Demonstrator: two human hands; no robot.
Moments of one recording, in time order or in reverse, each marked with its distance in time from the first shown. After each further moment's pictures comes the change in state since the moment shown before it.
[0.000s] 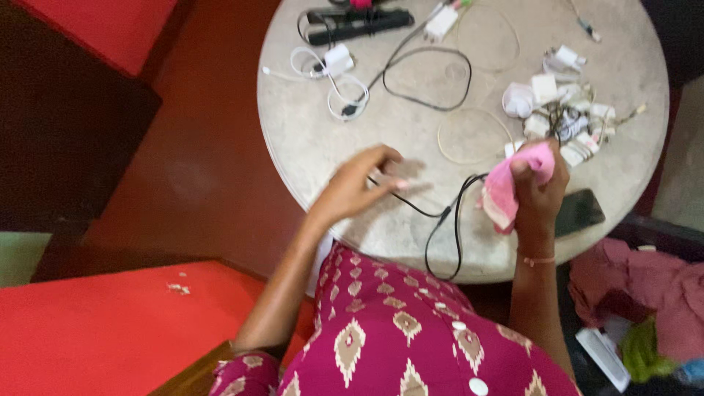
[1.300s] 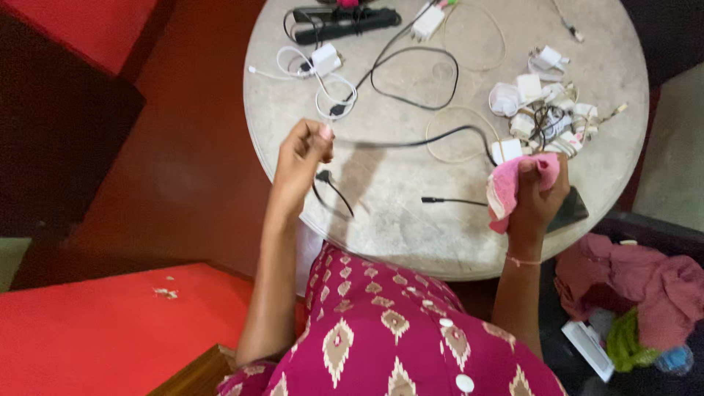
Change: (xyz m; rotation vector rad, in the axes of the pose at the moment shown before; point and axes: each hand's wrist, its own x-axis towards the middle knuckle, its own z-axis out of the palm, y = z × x) left_hand -0.005 -0.019 -0.032 -0.472 0.449 -0.232; right_hand -0.017 0.019 -0.011 0.028 0.228 0.127
